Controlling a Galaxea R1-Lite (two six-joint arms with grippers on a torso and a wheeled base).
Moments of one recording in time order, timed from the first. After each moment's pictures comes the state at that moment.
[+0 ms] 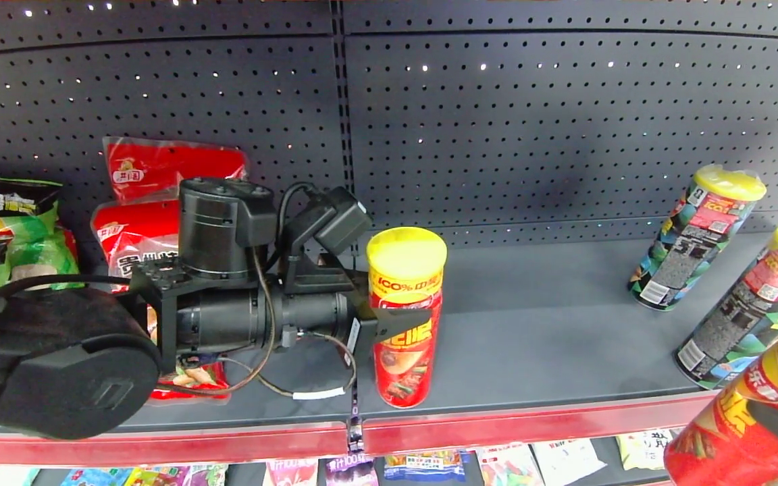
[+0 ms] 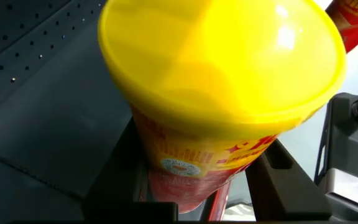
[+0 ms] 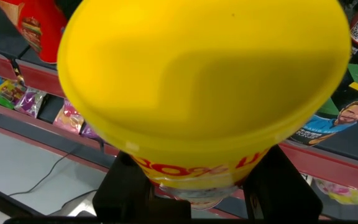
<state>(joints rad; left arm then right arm) -0.66 1.73 -0.87 -0.55 -0.45 0.10 0.32 0.71 -0.39 -0.03 0.04 -0.07</state>
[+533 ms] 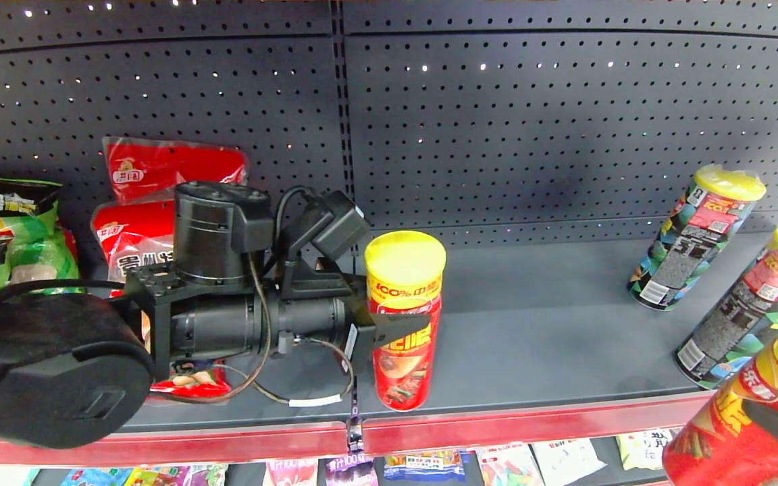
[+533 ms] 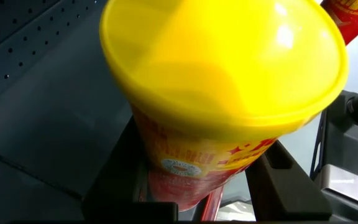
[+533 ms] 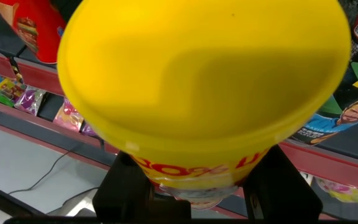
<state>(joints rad) -0.66 1.72 -0.85 -0.55 -0.45 0.10 0.32 0.72 -0.39 -0.03 0.04 -0.07</state>
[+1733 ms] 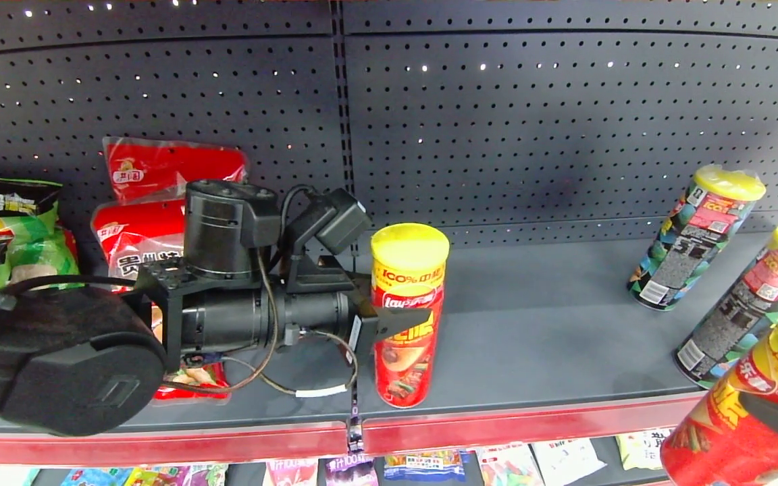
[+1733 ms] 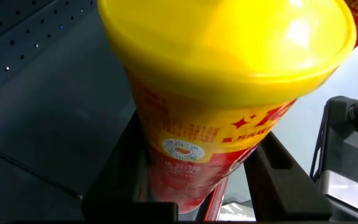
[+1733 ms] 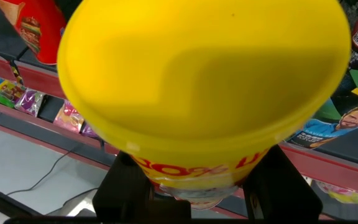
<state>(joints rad) -0.65 1.74 -0.88 -0.54 -0.44 0.07 0.32 0.75 -0.41 -0.03 0.04 -0.07</state>
